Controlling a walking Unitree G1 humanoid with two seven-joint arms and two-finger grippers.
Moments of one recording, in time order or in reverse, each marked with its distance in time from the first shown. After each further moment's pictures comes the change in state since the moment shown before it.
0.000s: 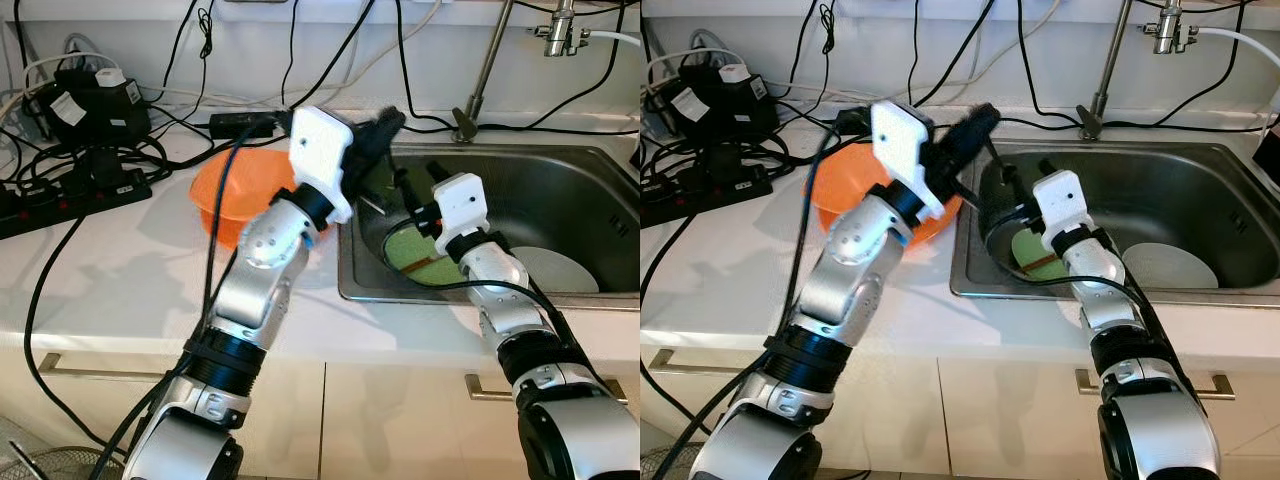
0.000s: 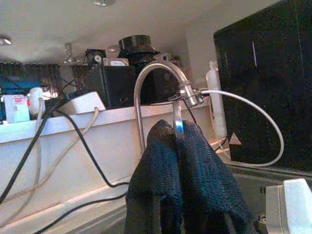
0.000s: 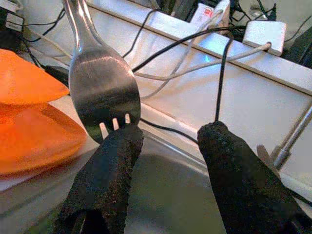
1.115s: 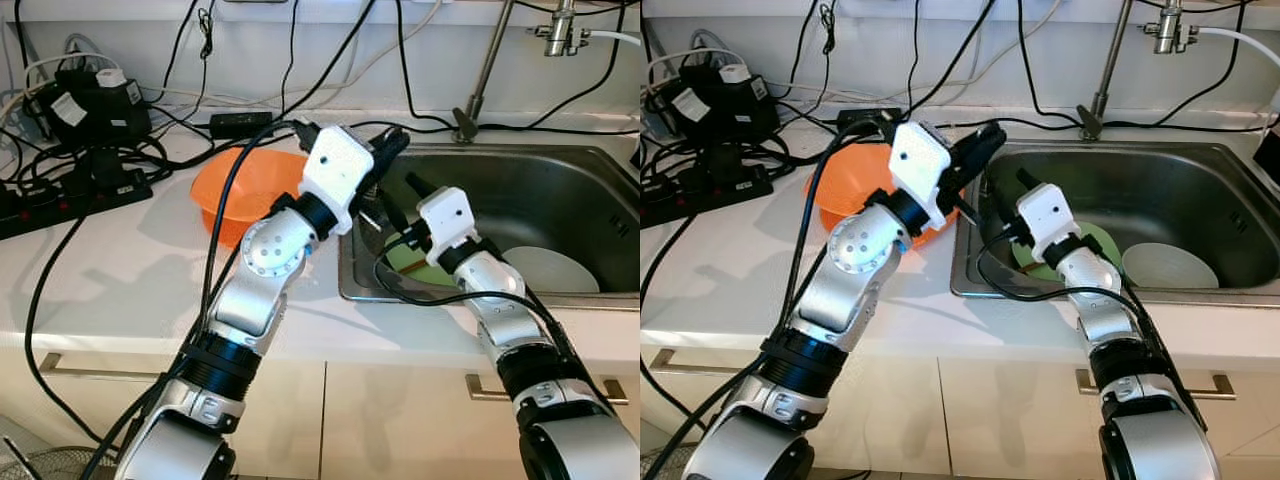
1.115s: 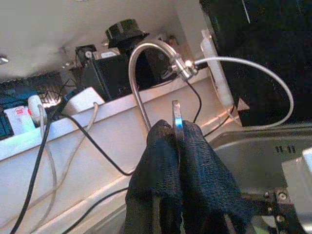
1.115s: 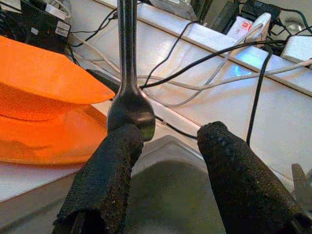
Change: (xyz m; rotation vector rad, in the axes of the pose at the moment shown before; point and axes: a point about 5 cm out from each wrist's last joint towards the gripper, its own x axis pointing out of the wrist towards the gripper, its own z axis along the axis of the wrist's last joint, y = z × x) left arm -0.004 -0.007 -0.011 0.217 0.079 -0.054; right arm -0.007 0.015 0.004 -0.022 -0.041 0.132
